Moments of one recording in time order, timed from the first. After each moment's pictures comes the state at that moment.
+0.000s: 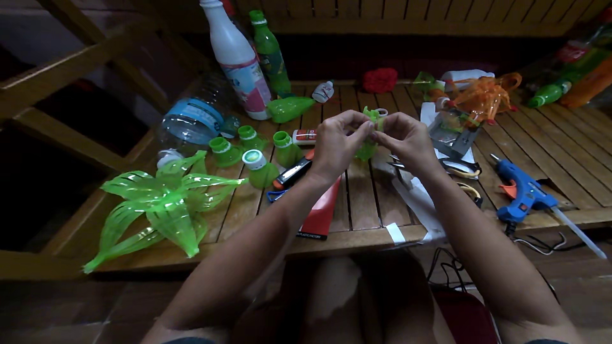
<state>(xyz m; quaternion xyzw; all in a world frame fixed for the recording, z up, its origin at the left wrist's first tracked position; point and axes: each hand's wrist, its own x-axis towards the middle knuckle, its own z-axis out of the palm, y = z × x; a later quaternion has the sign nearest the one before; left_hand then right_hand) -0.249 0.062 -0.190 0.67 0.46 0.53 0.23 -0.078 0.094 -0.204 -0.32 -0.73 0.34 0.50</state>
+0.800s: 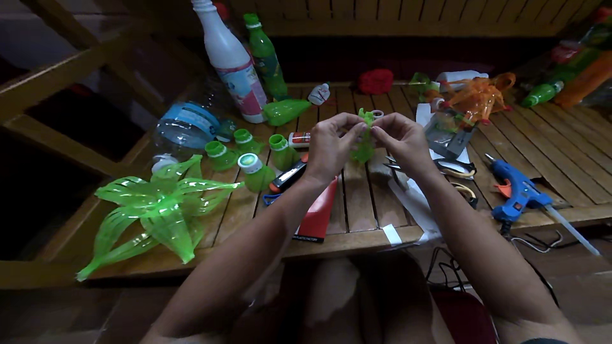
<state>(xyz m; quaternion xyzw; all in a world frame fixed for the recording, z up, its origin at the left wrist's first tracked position) -0.250 0.063 -0.192 0.66 0.45 0.54 0.24 -0.080 0.093 -0.204 -0.30 -0.70 0.38 0.53</state>
